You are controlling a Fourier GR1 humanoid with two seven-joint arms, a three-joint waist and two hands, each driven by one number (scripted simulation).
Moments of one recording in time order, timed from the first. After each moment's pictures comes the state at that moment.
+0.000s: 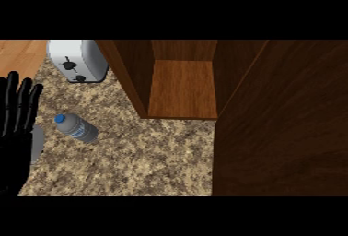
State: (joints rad) left arm 0.01 0.13 0.04 -2.10 0.00 0.03 0.03; right arm 0.00 -0.10 -0.01 -2.10 0.01 -0.03 -0.03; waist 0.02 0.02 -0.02
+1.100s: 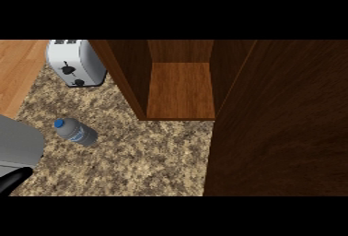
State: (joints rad) left arm 0.05 0.02 0.17 -2.40 -0.09 0.38 0.44; right arm 0.26 -0.07 0.35 -2.47 -0.02 0.07 0.23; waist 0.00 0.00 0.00
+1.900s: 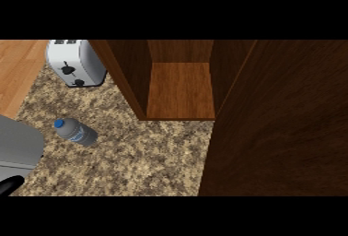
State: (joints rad) left arm 0.11 0.07 0.18 -2.45 -0.10 0.40 0.57; right arm 0.25 -0.05 0.55 -2.48 0.07 -0.07 0.29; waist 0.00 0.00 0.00
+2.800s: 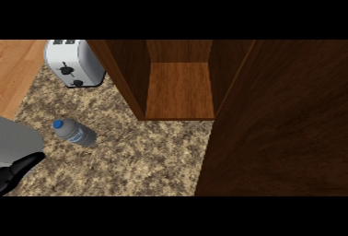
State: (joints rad) left arm 0.10 0.07 0.23 -2.26 -0.05 0.34 0.42; right arm 0.20 -0.11 0.62 -2.48 0.10 -0.18 0.31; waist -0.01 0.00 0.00
